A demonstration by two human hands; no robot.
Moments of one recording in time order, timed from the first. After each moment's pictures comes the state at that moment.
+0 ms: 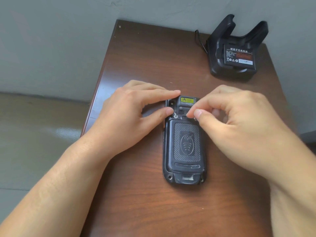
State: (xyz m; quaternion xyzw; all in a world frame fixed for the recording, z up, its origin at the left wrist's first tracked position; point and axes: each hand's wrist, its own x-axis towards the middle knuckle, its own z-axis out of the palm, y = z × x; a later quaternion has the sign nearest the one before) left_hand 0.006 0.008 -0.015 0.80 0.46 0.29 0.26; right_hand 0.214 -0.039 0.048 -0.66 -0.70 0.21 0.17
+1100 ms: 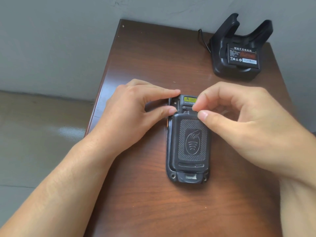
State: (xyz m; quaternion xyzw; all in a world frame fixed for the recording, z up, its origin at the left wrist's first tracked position) left_hand 0.005 0.010 -0.016 0.77 0.48 0.31 0.28; right_hand 0.217 -0.040 0.053 -0.60 -0.67 0.35 0.25
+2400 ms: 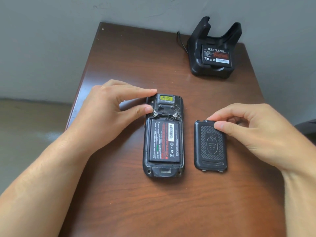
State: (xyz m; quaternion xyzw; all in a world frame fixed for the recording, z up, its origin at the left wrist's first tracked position) left_hand 0.006 0.008 -0.014 0.78 0.47 0.31 0.28; right_hand 0.302 -0.061 0.032 -0.66 -0.63 0.34 0.22
